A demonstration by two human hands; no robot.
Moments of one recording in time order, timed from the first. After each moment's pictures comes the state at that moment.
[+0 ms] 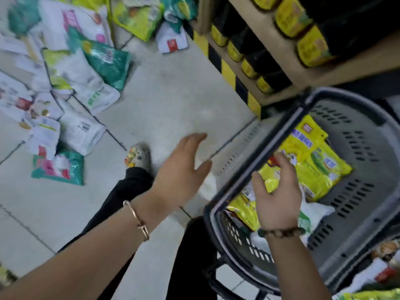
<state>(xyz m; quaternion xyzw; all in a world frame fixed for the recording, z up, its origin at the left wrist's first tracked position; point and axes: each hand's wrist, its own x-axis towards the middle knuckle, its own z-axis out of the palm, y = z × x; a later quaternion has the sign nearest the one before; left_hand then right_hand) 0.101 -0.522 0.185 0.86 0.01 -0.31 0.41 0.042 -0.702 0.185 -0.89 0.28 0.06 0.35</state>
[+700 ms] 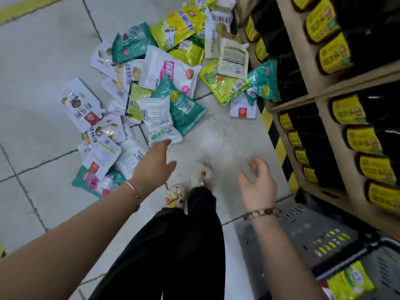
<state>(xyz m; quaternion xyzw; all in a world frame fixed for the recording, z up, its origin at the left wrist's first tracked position) 0.261 -0.240 0.116 0.87 0.22 -0.32 0.32 0.283 -0.469 0.157 -0.86 0.23 0.25 0.39</state>
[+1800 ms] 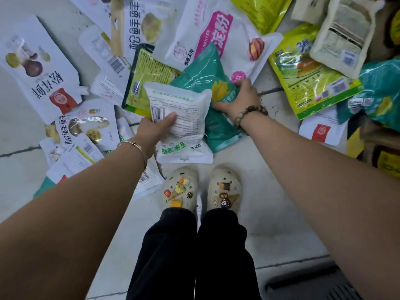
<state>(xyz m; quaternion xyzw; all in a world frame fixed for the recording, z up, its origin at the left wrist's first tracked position) 0.345 -0.100 -0.201 0.55 0.60 -0.24 0.53 0.490 -0.265 -0.200 -0.88 0.01 0.42 0.20</state>
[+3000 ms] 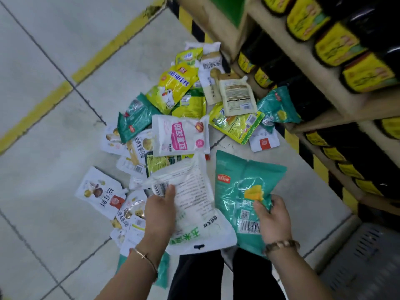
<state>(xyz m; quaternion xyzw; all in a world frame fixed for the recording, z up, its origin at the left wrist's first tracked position) 0.368 -0.140 0.072 0.77 0.43 -0.24 0.40 0.342 -0.361 0.072 -0.74 0.41 0.16 0.51</state>
